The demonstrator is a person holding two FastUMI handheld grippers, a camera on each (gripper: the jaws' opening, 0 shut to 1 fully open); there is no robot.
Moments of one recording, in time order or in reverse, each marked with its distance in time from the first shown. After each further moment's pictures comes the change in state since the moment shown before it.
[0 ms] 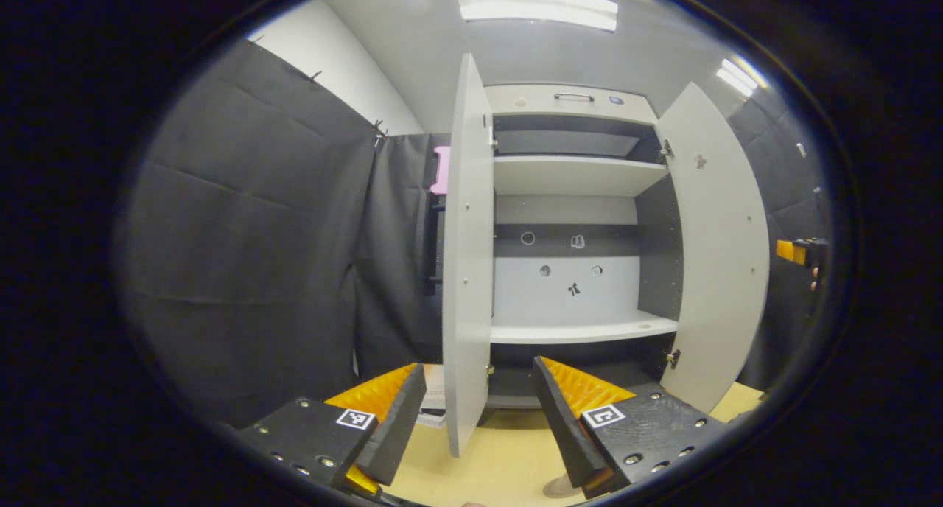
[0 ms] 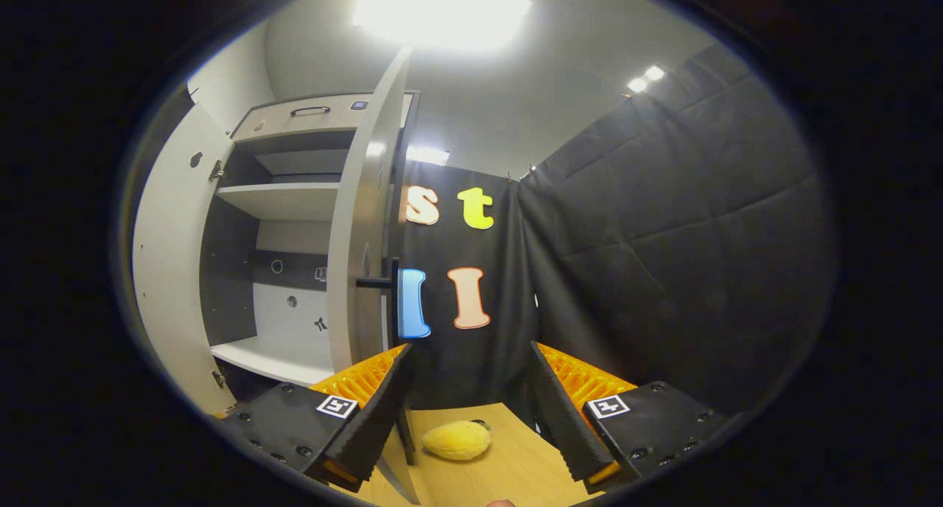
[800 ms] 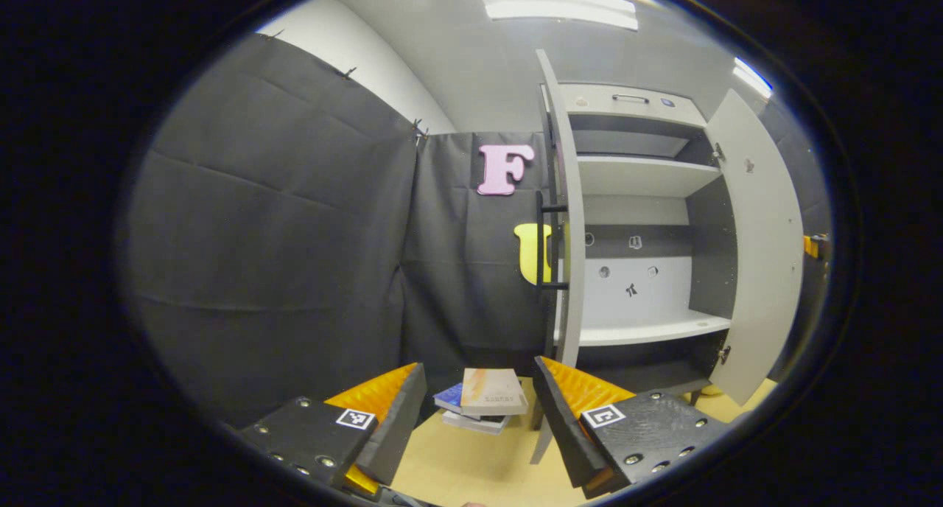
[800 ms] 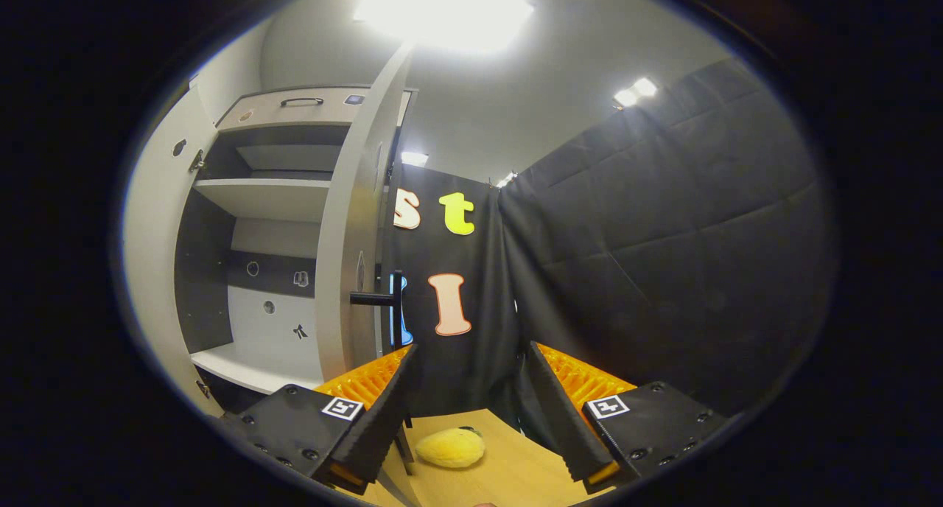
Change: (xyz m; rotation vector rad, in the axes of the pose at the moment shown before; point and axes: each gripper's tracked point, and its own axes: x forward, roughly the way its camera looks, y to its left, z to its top) left arm 0.019 0.109 -0.003 0.001 0.003 0.106; right arm 0.006 0.035 0.003 -0.024 -0.009 -0.081
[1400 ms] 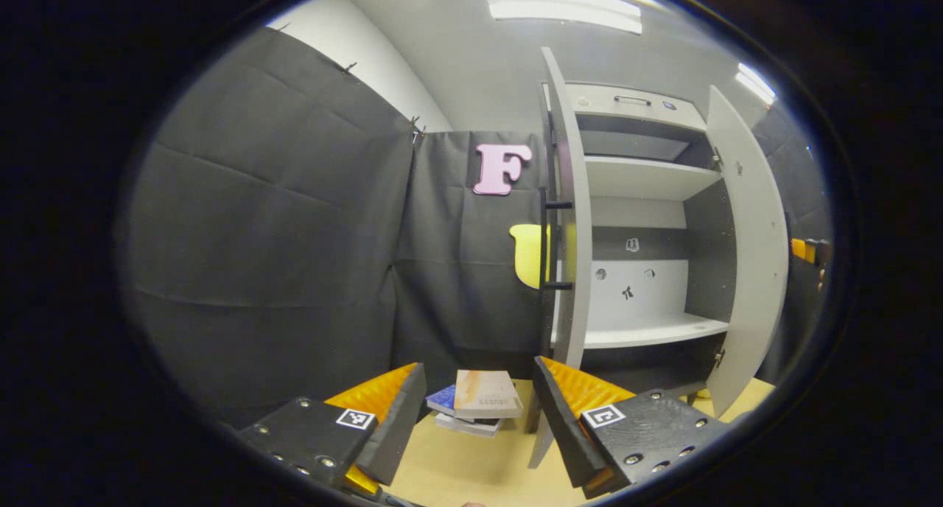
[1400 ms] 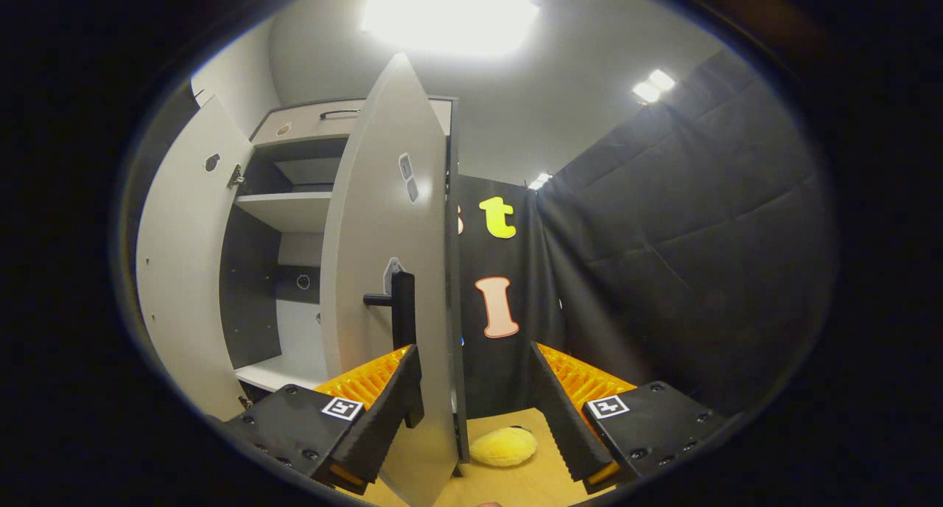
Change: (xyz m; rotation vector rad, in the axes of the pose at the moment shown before) left arm 0.012 0.003 -0.003 -0.023 -0.006 -0.024; right arm -0.021 0.074 0.002 0.047 -0.017 0.154
